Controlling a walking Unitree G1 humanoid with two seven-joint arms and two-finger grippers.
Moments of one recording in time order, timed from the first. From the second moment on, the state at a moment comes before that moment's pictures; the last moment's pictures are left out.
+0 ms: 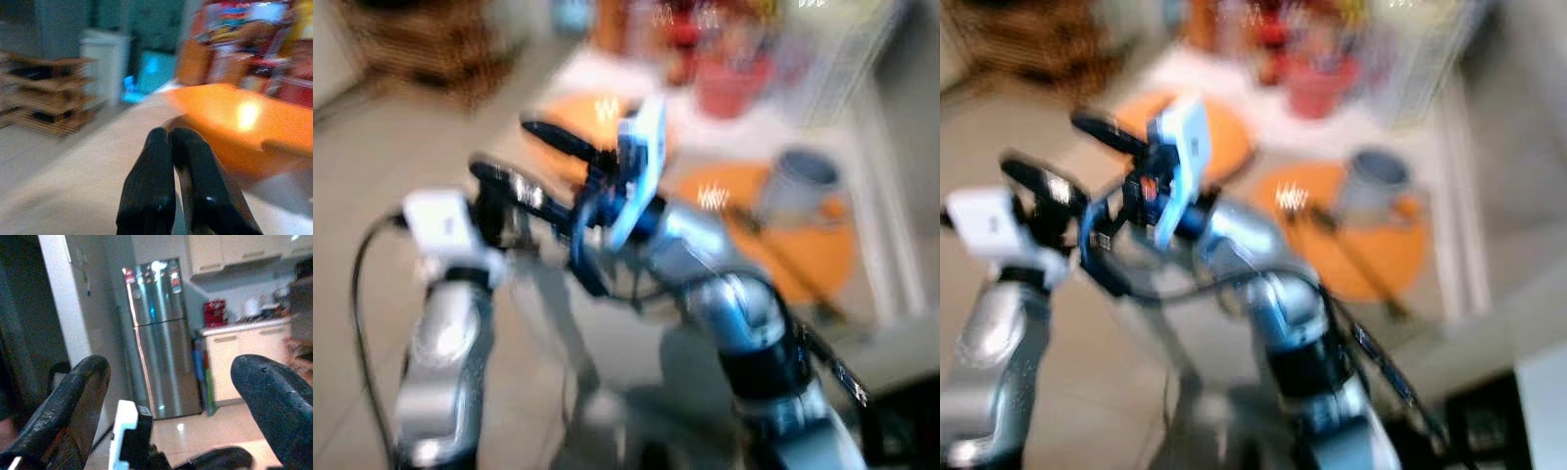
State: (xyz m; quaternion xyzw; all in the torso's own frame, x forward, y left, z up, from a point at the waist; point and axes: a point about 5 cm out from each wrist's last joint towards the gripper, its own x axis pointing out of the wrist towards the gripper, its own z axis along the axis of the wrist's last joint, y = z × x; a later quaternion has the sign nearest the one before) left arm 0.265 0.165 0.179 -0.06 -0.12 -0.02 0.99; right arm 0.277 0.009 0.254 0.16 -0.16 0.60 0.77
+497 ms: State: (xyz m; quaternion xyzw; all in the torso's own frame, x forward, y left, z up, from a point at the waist) left arm 0.267 0.158 0.184 -0.07 -0.11 -0.04 0.99; right arm 0.284 -0.008 0.281 0.11 -0.20 0.57 0.79
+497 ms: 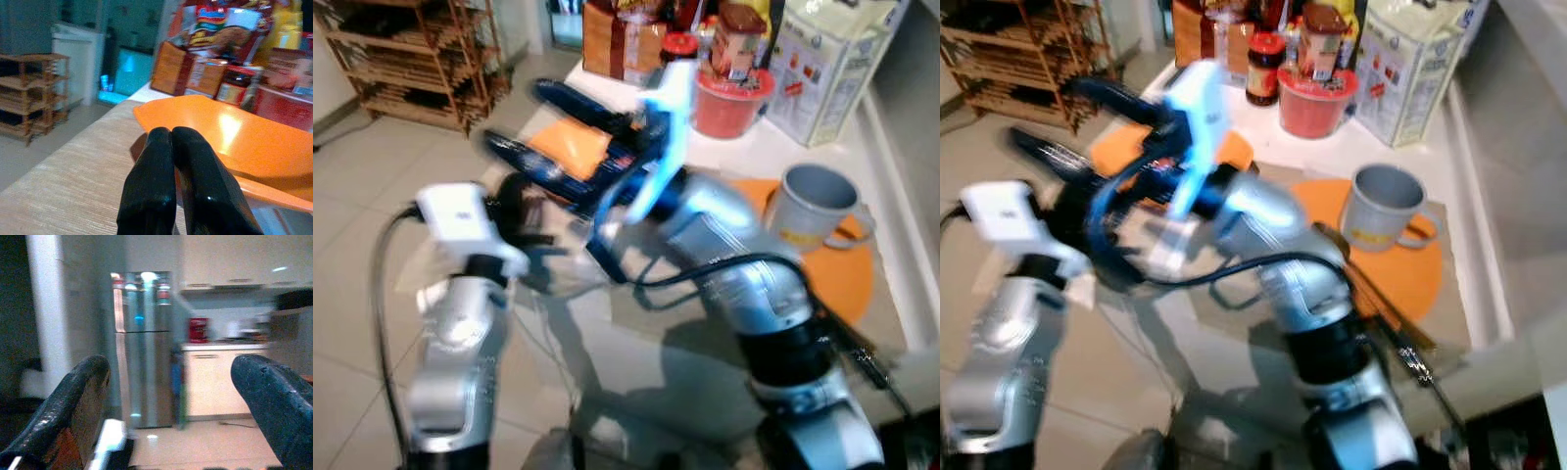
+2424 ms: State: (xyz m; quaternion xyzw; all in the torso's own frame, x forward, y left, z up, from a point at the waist) left arm 0.261 0.156 0.186 -0.02 -0.10 -0.03 0.99; right arm 0.362 -0.017 0.260 -0.30 -0.16 0.48 0.81
